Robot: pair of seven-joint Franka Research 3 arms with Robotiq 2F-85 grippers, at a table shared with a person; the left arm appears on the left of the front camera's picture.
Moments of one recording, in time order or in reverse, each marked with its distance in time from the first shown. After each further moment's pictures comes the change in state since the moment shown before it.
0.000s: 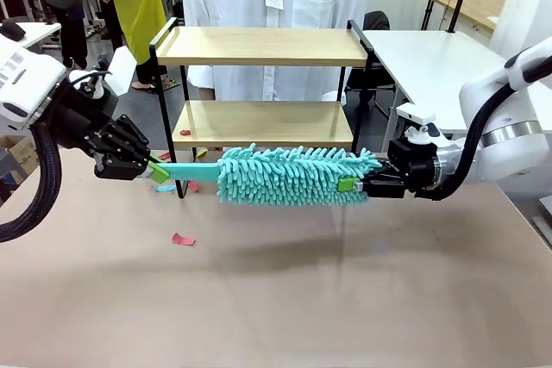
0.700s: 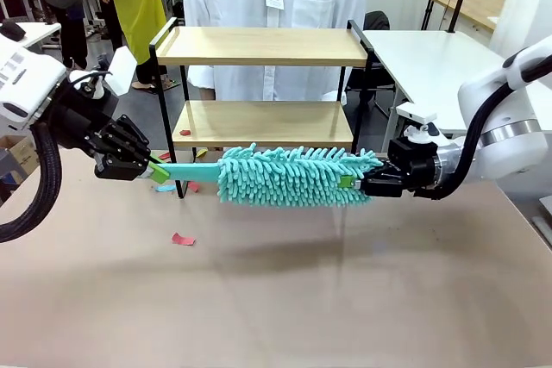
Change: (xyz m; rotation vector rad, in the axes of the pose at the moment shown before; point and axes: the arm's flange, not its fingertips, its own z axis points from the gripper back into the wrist) left arm 0.000 0.000 0.000 -0.003 -0.001 0.000; right arm 0.002 -0.001 0.000 0.039 -0.002 -0.002
